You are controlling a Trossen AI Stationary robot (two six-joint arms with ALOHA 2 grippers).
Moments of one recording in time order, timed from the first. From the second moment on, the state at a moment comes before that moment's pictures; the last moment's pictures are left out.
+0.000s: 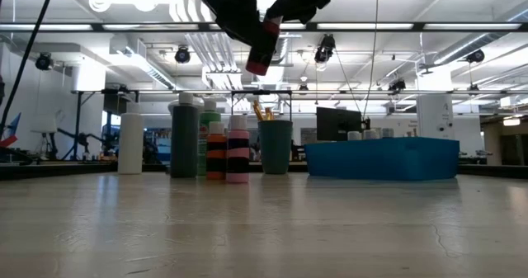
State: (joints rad) left arm 0.04 1.57 1.38 -0.53 -0.12 0.21; right arm -0.06 1.53 1.35 -0.42 -0.05 -0.21
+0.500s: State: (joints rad) left arm 0.04 1.57 1.38 -0.56 -0.11 0.21; right arm -0.06 1.52 1.35 -0.45 -0.05 -0.21
